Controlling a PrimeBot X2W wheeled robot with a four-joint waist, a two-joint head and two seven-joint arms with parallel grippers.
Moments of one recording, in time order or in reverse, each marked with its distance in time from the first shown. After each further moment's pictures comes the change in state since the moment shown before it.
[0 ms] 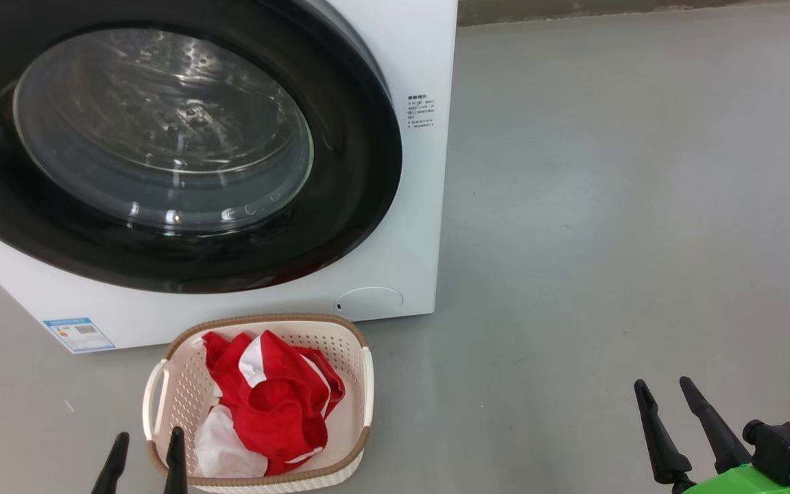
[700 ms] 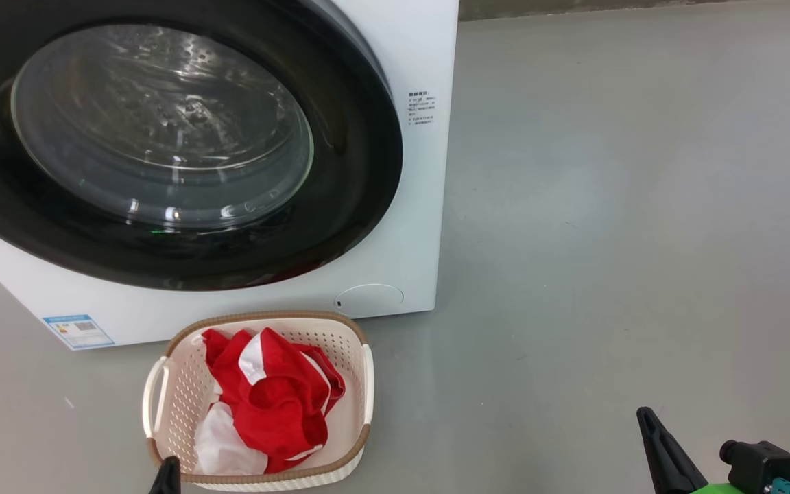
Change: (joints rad) left arm -0.001 -0.028 -0.016 0.104 -0.019 0.000 0.014; right arm 0.000 0.055 0.007 0.099 0.009 0.000 0.006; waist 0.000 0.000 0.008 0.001
